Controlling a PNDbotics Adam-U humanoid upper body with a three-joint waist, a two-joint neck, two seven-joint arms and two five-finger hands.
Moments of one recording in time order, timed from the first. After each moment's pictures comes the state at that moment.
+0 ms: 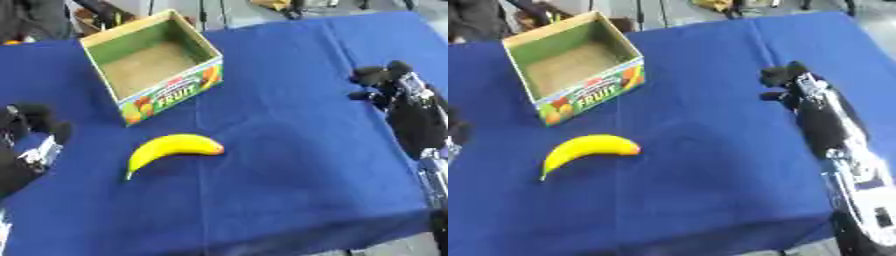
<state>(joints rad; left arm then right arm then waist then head) -0.13 0.24 0.01 -1.84 -0.22 -0.07 -0.02 -0.10 -0.30 -0.07 -1.91 -0.21 0.02 0.15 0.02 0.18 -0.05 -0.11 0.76</state>
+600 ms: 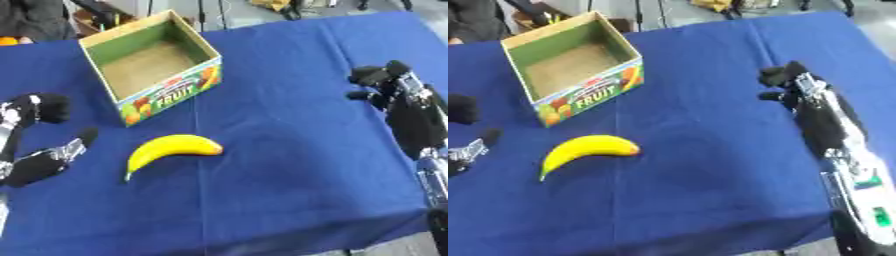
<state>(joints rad) -0.22 0.27 -0.02 -1.84 -0.44 -0.01 -0.15 -0.10 -0.30 -0.07 -1.91 -0.21 0.02 0.15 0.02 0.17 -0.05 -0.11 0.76</state>
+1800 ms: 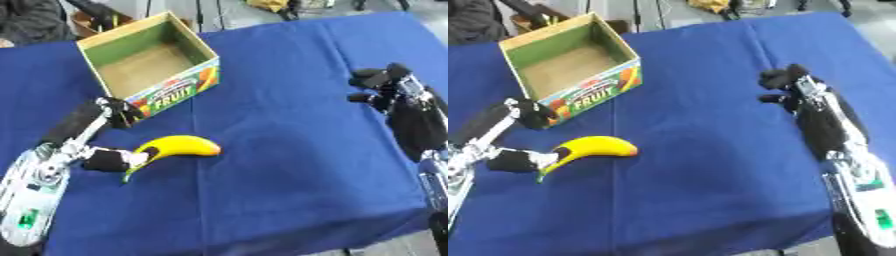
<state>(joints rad) -0.41 0.27 -0.21 -1.61 -0.79 -0.03 -0.34 -0.10 -0.30 -0.06 -1.90 -0.21 0.02 0.16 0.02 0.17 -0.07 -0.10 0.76</state>
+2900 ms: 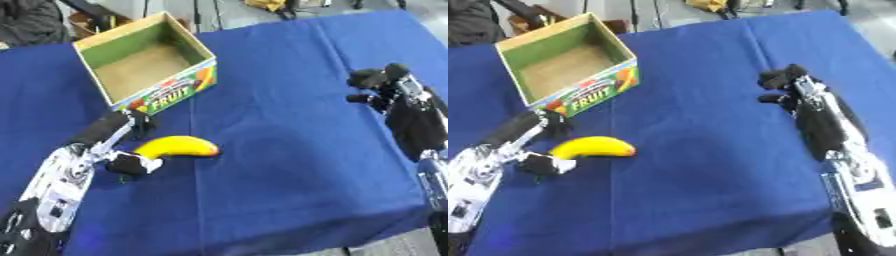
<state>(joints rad) -0.48 0.23 -0.25 -1.44 -0.86 -0.06 -0.33 -0.11 -0.30 -0.06 -1.90 -0.21 0.02 0.17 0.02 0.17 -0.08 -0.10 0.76</state>
